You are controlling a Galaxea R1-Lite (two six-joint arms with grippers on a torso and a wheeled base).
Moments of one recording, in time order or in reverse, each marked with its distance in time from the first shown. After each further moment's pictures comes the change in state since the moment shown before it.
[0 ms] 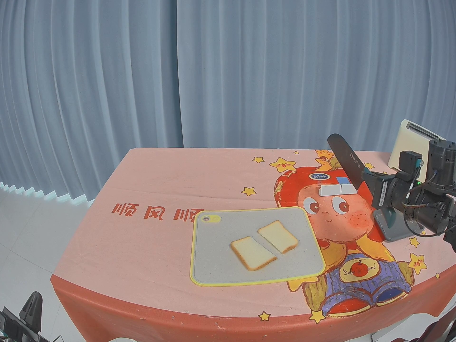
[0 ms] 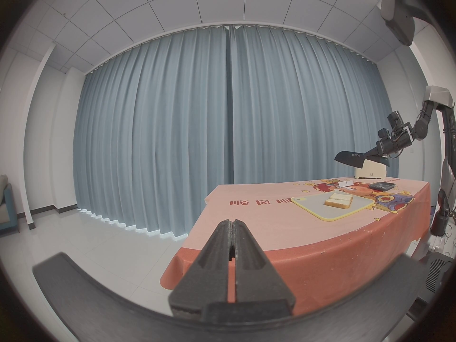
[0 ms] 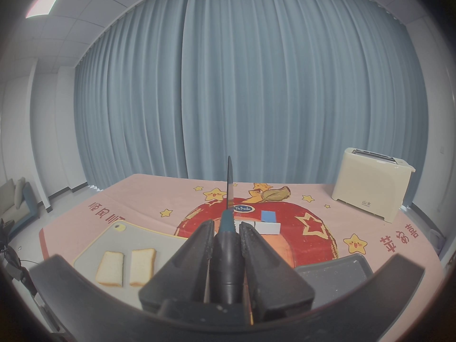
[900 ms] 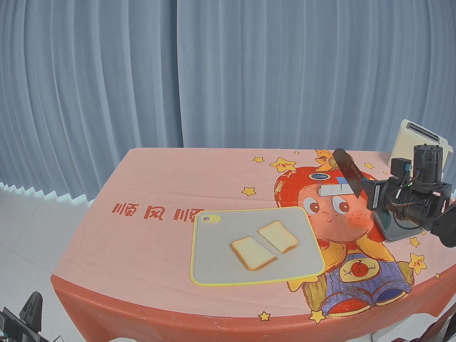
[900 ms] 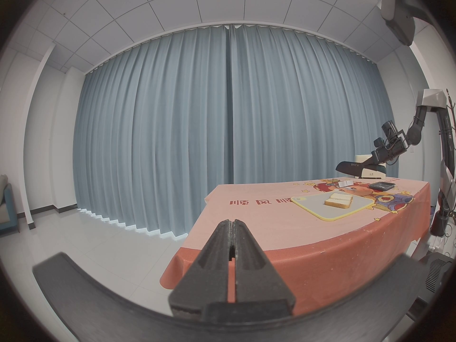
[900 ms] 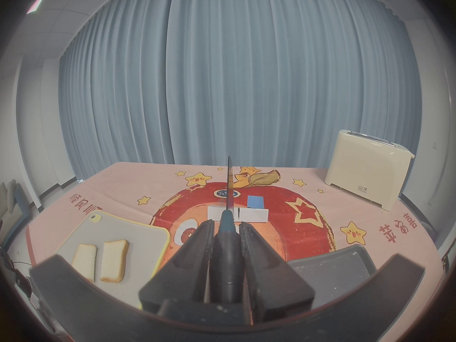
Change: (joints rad) left arm 0.000 0.002 0.000 0.000 0.000 -0.001; right arm -0.082 0.125 -0.027 0.000 0.010 0.003
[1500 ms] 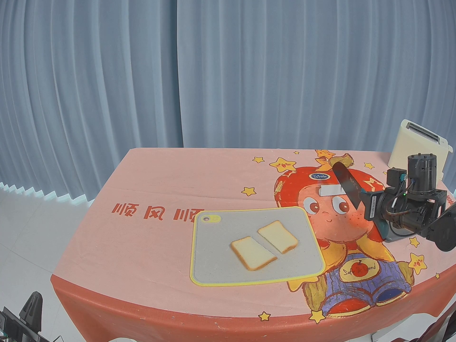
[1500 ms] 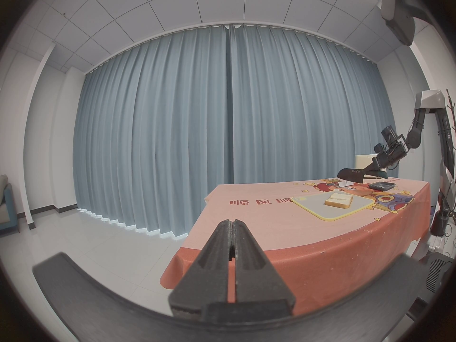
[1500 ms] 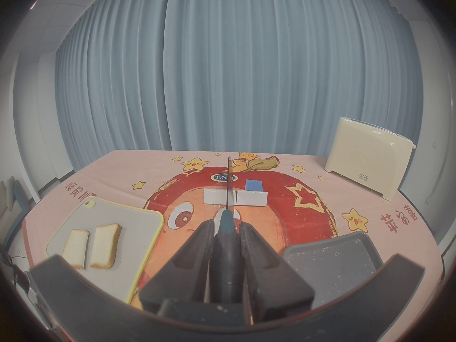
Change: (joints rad) left arm 0.000 0.001 0.000 0.000 0.000 0.000; right arm -0.005 0.036 0.036 0.000 -0.001 -0.001
